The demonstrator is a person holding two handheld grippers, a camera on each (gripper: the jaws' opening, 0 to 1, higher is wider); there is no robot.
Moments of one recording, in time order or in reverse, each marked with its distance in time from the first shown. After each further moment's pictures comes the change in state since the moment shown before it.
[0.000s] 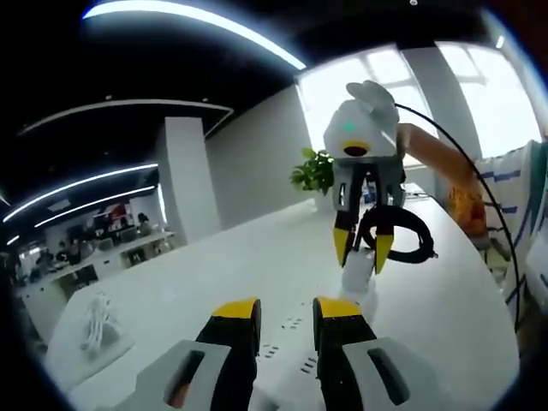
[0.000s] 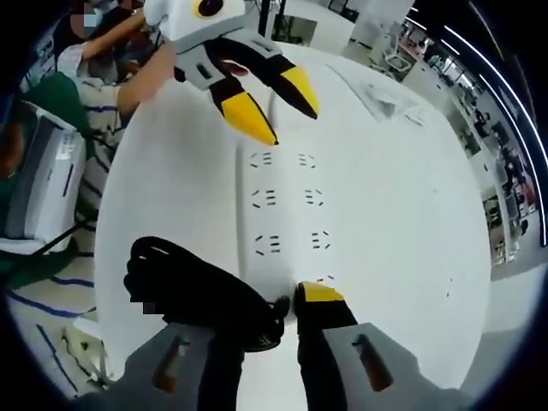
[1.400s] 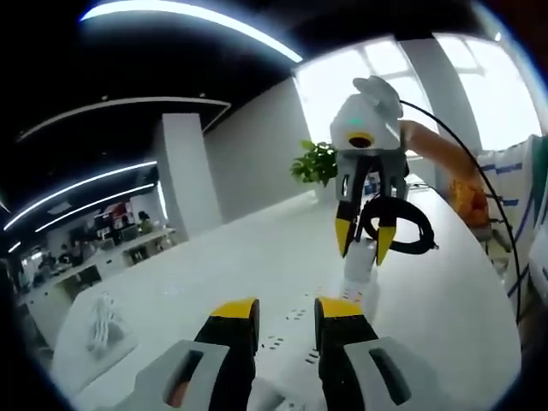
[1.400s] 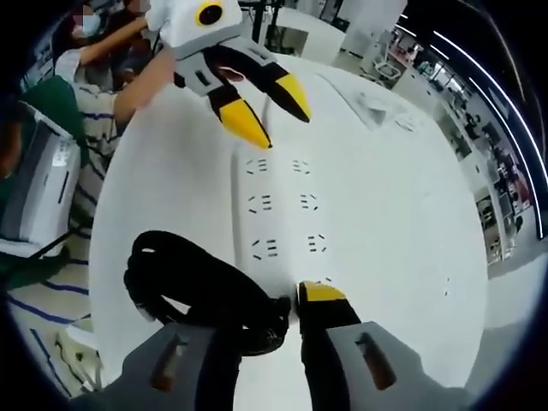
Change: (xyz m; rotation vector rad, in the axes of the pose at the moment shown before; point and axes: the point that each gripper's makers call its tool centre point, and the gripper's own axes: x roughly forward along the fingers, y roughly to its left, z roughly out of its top) left arm -0.004 0.002 -0.006 0.026 0.042 0.008; right arm 0.000 0.000 0.000 0.024 -0.069 -0.052
